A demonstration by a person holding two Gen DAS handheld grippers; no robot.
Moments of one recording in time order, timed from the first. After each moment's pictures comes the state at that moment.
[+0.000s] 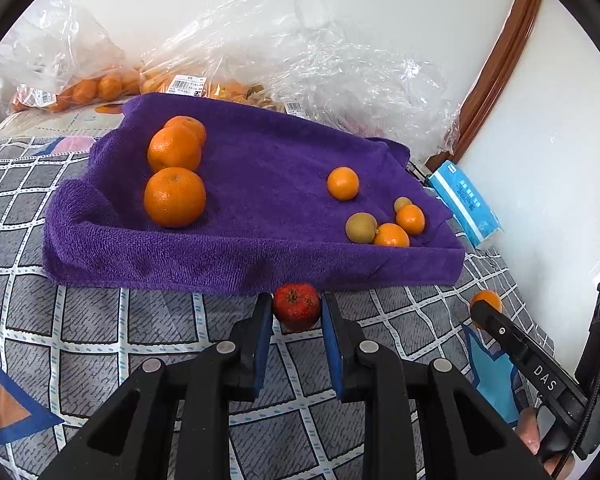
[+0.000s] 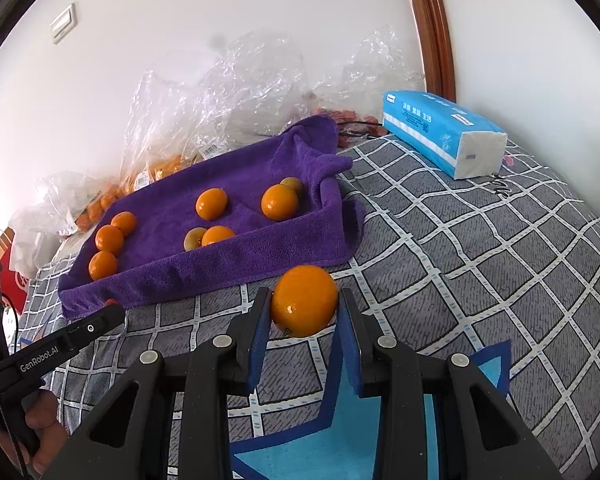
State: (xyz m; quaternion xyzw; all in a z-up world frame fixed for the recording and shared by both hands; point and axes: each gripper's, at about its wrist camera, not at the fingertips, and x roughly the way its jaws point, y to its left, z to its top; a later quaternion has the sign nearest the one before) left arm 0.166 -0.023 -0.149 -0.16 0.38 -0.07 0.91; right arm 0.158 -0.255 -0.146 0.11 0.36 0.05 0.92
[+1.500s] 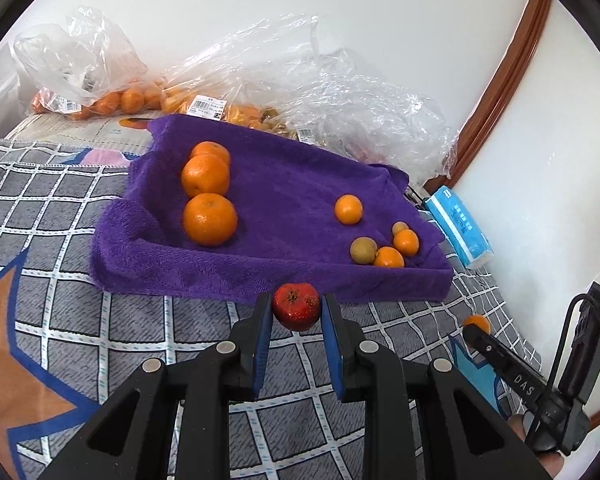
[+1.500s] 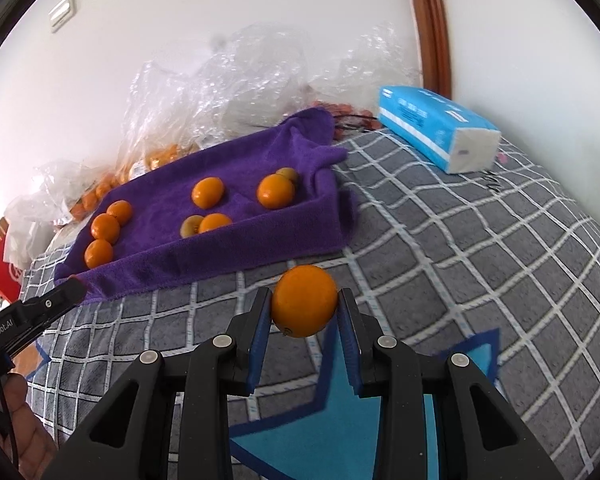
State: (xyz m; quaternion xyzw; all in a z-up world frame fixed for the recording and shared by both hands) left arm 0.145 0.002 -0.128 -0.18 0.36 -0.06 0.91; right arm 0.151 -0.260 -0.143 0.10 0.38 0.03 0.92
